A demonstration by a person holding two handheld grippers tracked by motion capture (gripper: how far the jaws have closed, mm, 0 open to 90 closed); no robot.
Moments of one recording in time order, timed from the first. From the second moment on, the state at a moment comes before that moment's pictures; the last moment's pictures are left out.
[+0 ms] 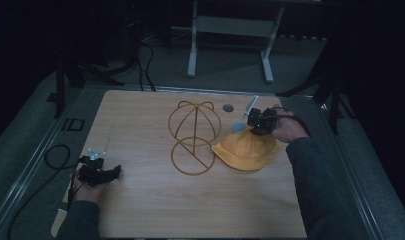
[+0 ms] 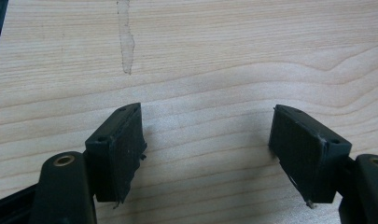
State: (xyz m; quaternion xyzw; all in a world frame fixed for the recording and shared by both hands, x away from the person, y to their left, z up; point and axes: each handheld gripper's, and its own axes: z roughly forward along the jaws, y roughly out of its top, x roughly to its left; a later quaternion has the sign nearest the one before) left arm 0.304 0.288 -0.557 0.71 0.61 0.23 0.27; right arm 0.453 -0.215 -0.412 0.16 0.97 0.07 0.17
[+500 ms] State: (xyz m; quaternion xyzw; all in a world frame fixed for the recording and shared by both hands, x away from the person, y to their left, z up) left arm 0.304 0.288 -0.558 0.71 0.61 0.23 0.27; right arm 0.450 -0.227 -0.381 0.19 0.96 0.11 0.18
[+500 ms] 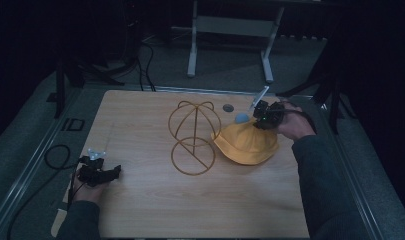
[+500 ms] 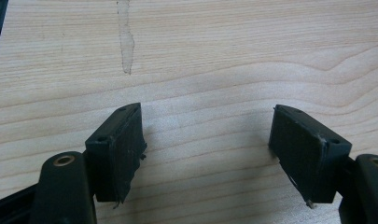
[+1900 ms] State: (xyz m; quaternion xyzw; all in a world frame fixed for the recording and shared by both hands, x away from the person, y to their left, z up) left arm 0.304 0.288 -0.558 0.71 0.61 0.23 0.27; right arm 0.452 -0.248 -0.306 0.26 0.92 0.18 0.23
